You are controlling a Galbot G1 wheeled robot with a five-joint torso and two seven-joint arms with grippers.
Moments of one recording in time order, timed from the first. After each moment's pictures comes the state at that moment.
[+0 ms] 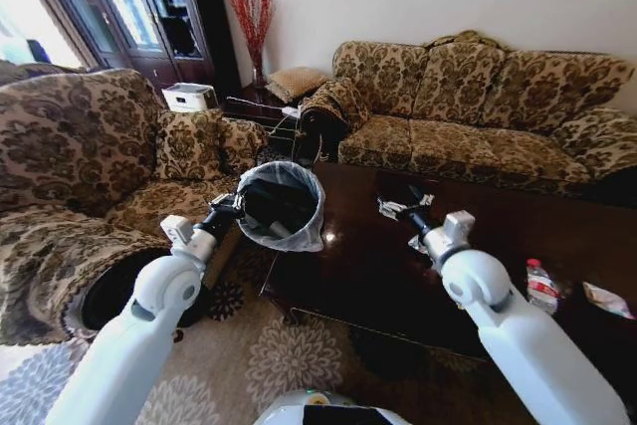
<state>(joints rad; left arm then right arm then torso) 1.19 -1.00 -0.58 -2.22 -0.70 0.35 -0.12 -1.08 0.91 0.37 2.14 0.62 -0.39 0.24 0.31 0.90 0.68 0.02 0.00</state>
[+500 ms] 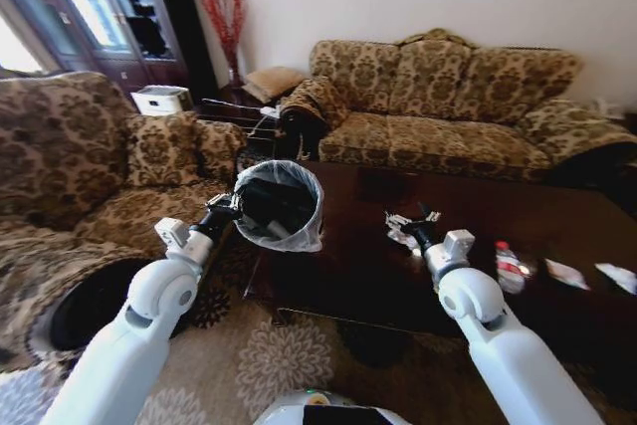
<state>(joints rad) 1.21 -1.02 -0.60 -2.25 -0.70 0.34 -0.13 -1.14 1.05 0.41 2.02 0.51 -0.37 0.21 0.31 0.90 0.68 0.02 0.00</state>
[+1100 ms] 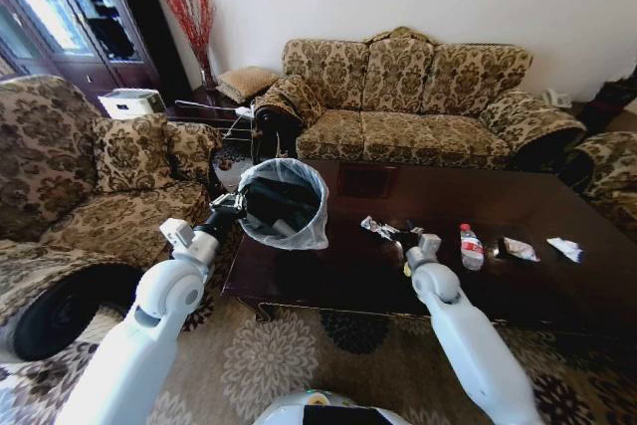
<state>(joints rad) 1.20 -1.04 -0.58 -2.24 -0.70 0.34 -0.12 -0.92 1.20 0.32 1.55 0.51 -0.26 0.19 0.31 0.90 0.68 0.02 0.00</state>
